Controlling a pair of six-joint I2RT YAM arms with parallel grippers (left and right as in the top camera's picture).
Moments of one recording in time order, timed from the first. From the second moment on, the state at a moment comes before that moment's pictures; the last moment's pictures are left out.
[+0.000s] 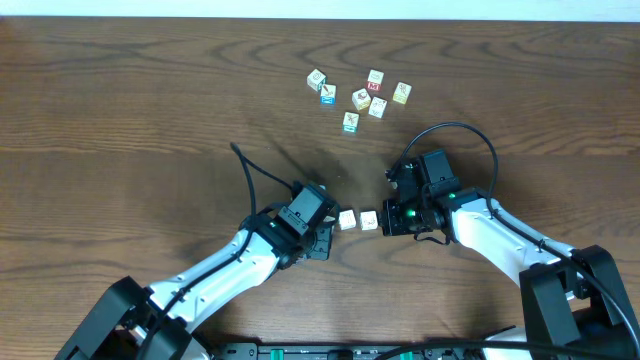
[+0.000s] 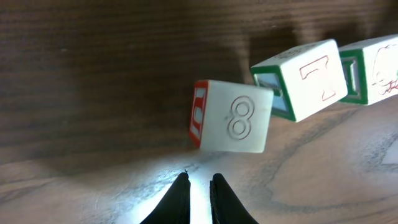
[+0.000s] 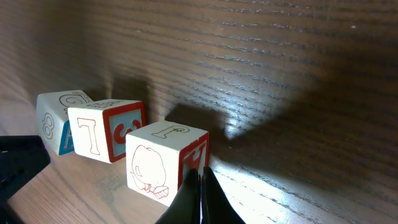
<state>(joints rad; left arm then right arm) -0.72 1.49 0.71 -0.40 0.06 -0.59 0.35 1.61 0.73 -0.36 -0.43 0.29</state>
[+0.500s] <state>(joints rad) -0.72 1.54 0.71 -0.31 0.07 -0.59 0.35 1.61 0.73 -0.36 -0.43 0.29</state>
